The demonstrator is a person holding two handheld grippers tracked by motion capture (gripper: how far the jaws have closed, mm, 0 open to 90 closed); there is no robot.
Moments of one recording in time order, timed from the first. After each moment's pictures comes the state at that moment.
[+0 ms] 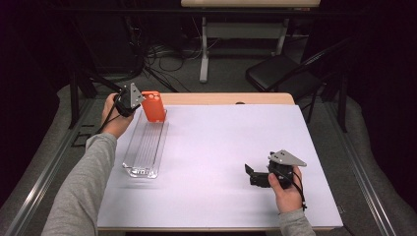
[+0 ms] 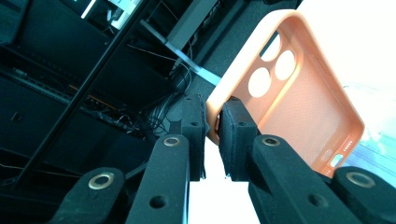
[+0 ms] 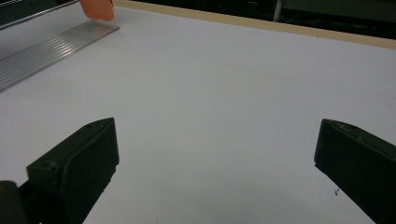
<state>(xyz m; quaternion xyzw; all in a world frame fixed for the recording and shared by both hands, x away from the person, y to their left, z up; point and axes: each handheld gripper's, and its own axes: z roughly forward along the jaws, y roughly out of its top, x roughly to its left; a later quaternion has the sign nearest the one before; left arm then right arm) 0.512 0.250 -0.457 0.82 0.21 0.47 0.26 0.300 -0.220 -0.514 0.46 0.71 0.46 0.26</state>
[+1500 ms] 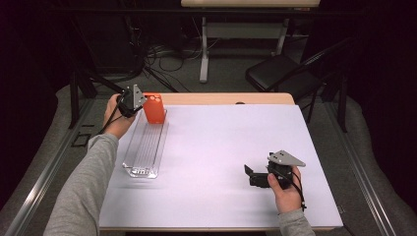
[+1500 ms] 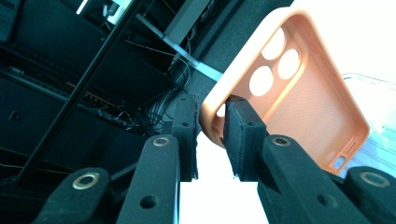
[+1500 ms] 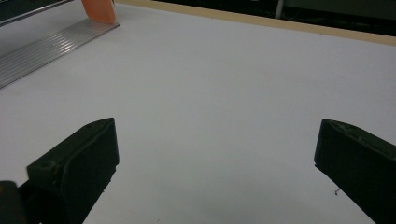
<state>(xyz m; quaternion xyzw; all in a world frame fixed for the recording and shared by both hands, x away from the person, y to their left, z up) 0.516 0.246 -0.464 0.82 0.21 0.47 0.24 0.300 -0.219 -0.516 0.46 0.72 0.45 0.26</state>
